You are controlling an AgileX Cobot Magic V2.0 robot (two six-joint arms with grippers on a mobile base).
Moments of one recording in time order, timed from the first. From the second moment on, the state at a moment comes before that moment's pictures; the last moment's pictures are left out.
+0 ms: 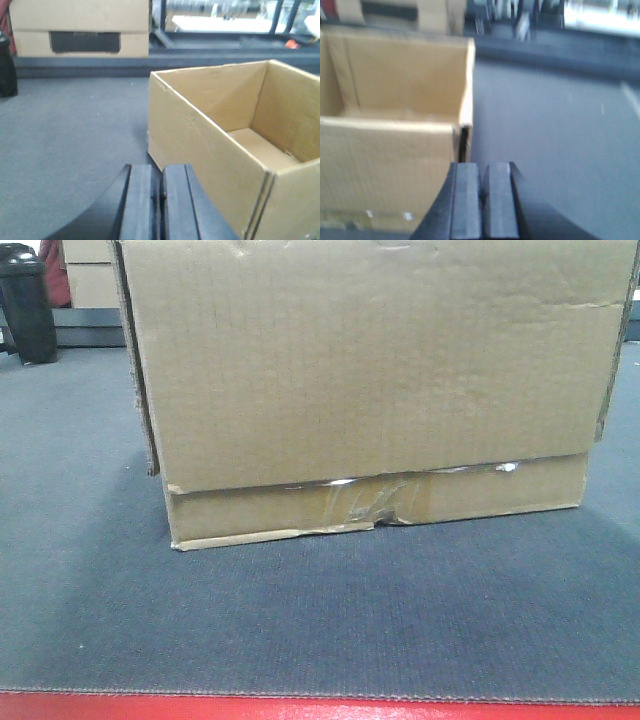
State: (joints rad) left arm -0.30 0.44 -0.53 0.30 0.28 -0.32; right arm 0.33 0.35 -0.54 -0.20 0.41 0.15
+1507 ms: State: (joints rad) left arm -0.02 0.01 0.00 0.02 0.04 -0.03; right arm 0.33 0.25 -0.47 -0.20 0.32 0.15
